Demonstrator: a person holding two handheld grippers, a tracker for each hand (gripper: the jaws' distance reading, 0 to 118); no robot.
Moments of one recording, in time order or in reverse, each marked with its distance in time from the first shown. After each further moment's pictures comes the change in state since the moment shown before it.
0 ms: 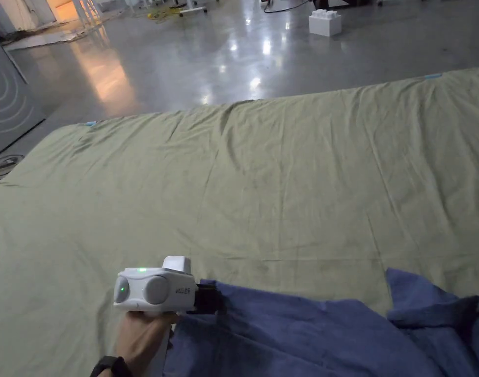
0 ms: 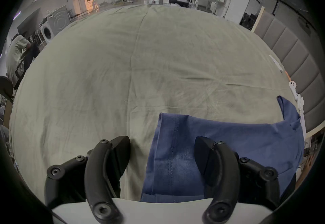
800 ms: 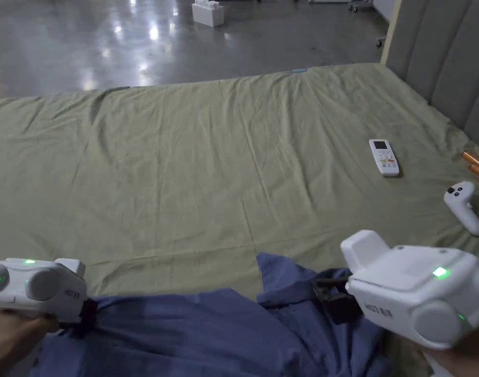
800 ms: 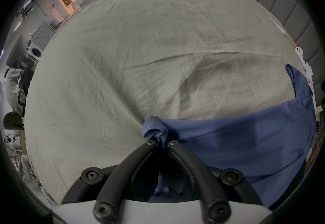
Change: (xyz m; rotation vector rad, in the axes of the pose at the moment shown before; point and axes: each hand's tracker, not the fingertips) left arm 0.057 0.013 -0.008 -0.191 0.074 -0.204; right arm -0.020 0.123 -0.234 -0.286 0.164 0.565
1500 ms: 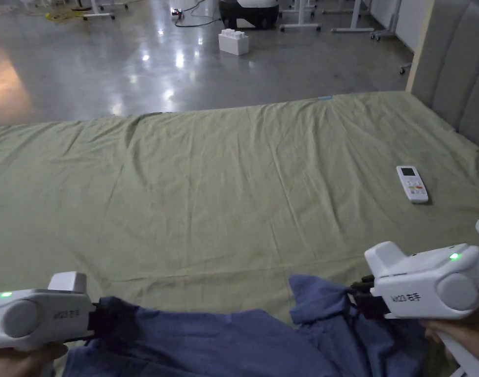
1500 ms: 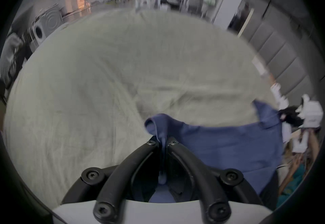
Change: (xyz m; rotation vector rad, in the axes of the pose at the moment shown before) left arm -0.038 -0.040 0.077 0.306 -0.247 0.256; right arm 0.040 -0.007 -0.019 0.020 0.201 -0.163
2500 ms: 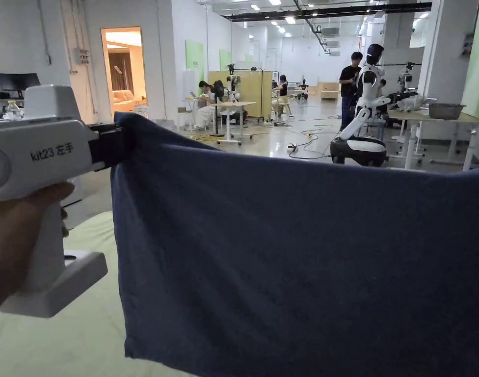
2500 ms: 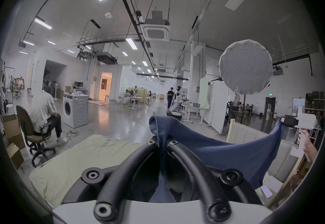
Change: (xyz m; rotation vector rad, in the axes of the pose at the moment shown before) left arm 0.015 0.065 0.449 0.965 0.132 -0.117; right arm -0.075 0.166 0.366 0.954 -0.343 -0.093
